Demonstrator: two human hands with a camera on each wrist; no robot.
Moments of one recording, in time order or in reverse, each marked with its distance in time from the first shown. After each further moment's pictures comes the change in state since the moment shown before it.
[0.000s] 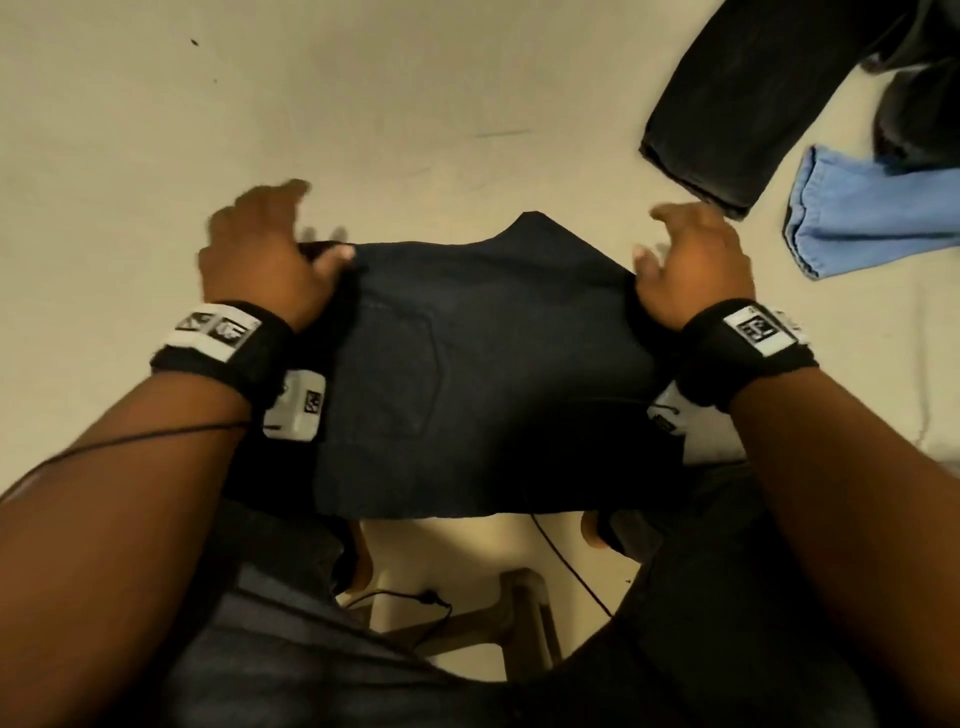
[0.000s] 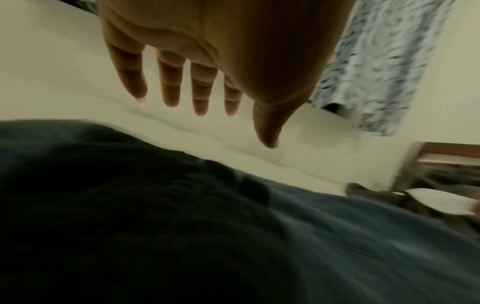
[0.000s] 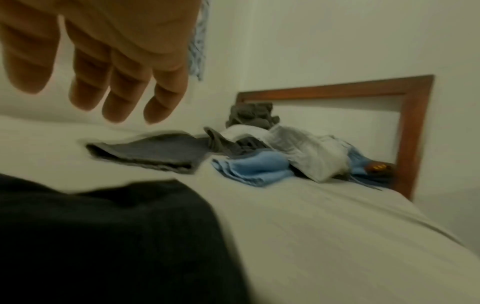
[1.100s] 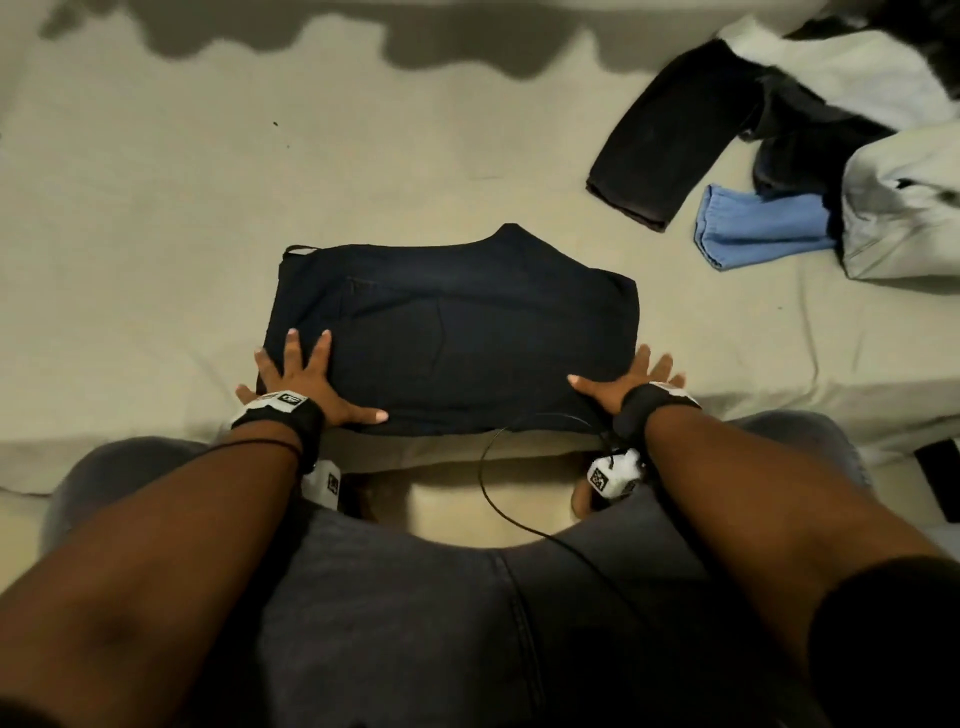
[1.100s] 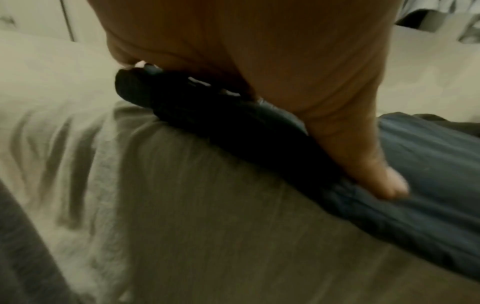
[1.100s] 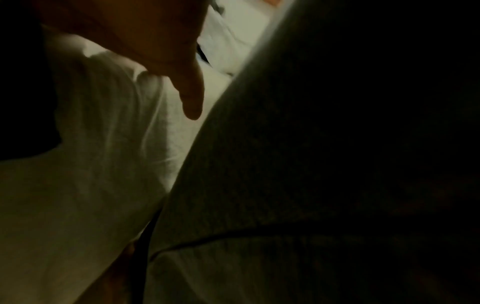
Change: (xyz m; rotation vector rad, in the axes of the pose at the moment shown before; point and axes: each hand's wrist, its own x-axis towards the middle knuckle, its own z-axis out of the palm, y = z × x) left_hand -0.184 -0.025 -0.003 0.191 -0.586 -0.299; right_hand -0.169 0.047 0.040 0.068 -0.492 0.471
